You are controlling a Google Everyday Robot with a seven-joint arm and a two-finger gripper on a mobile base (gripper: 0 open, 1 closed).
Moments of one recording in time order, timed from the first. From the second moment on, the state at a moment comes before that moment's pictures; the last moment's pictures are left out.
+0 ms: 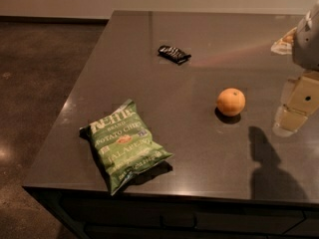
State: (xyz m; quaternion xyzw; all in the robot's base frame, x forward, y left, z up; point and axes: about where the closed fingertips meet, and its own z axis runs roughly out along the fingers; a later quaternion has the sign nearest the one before) arm 0.438 -0.217 0.976 -0.60 0.78 -0.03 0.16
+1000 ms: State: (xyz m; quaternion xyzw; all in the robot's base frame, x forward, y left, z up) arm 0.480 -0.220 0.934 -0.55 0.81 0.01 0.19
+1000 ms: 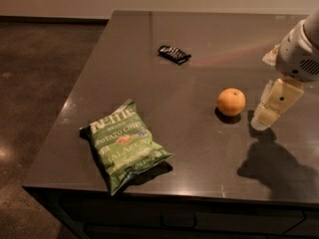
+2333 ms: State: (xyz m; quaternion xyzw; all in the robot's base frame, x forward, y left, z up) arm 0.528 -0.198 0.859 -0.53 0.82 0.03 0.19
